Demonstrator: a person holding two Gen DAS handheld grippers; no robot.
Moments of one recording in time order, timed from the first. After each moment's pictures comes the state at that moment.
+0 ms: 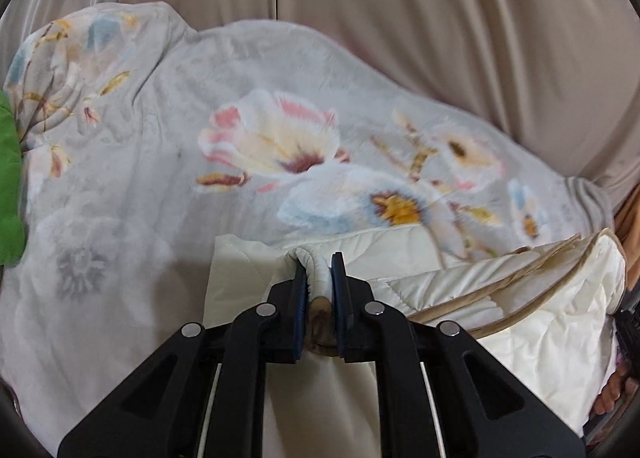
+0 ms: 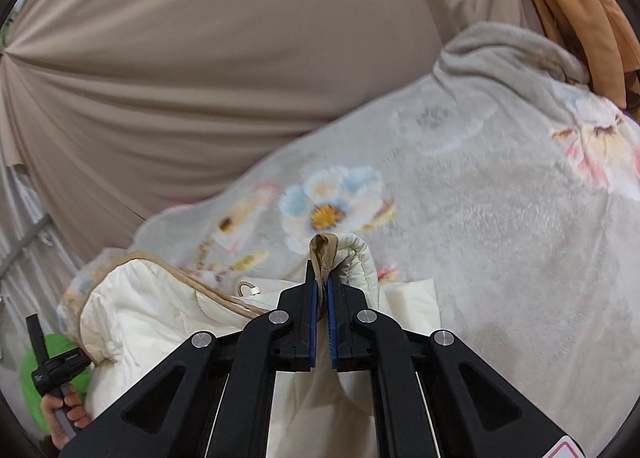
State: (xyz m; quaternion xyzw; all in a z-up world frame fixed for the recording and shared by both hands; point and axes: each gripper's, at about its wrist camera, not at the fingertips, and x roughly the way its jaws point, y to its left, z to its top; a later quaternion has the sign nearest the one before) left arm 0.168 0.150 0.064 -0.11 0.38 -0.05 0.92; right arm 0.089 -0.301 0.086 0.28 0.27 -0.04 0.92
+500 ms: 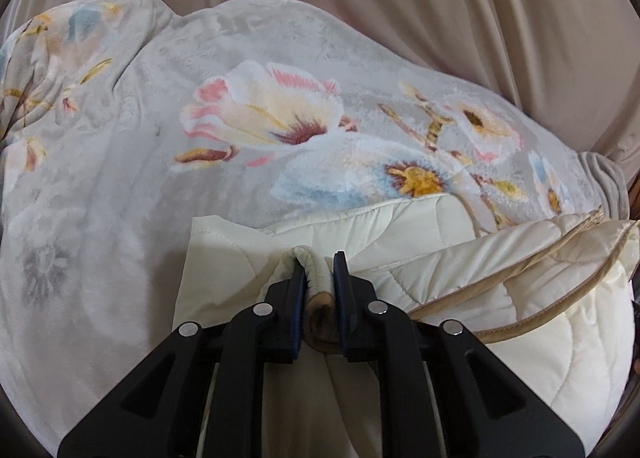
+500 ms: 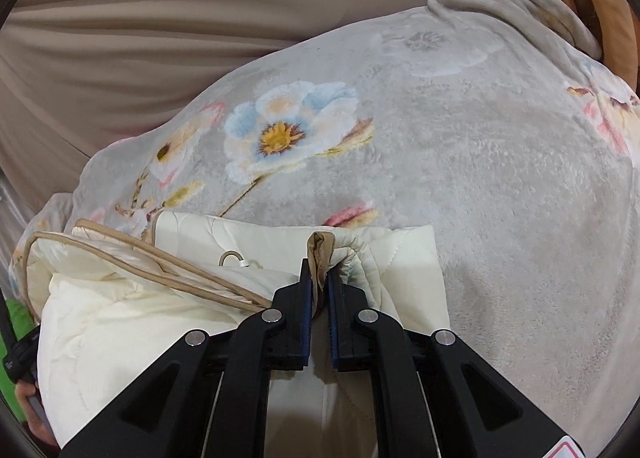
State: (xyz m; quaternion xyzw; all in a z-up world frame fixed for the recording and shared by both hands) left arm 0.182 0.140 0.028 -0.10 0.38 -0.06 0.92; right arm 0.129 -0.288 0.029 0.25 0.36 -0.05 0.90
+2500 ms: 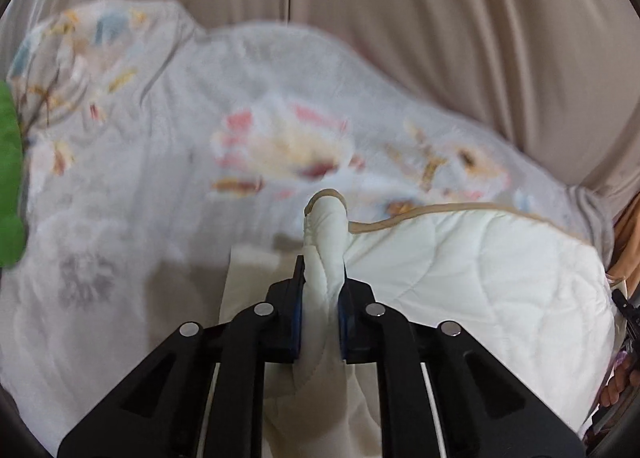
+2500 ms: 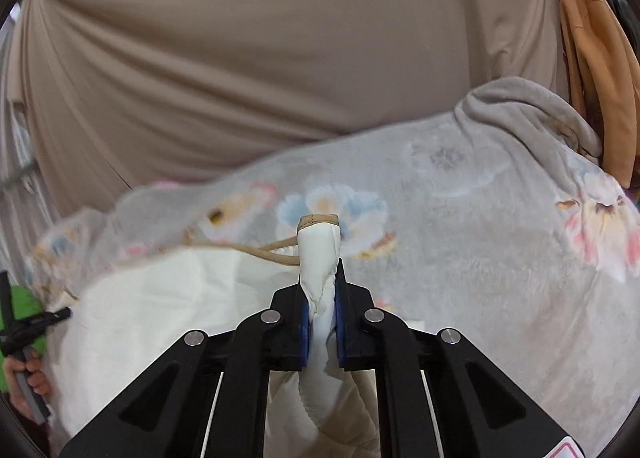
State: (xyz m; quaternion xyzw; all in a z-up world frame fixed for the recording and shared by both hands) left arm 0.172 0.169 0.045 -0.12 0.40 -0.05 0.91; right arm 0.117 -0.280 0.092 0.17 0.32 -0.06 0.93
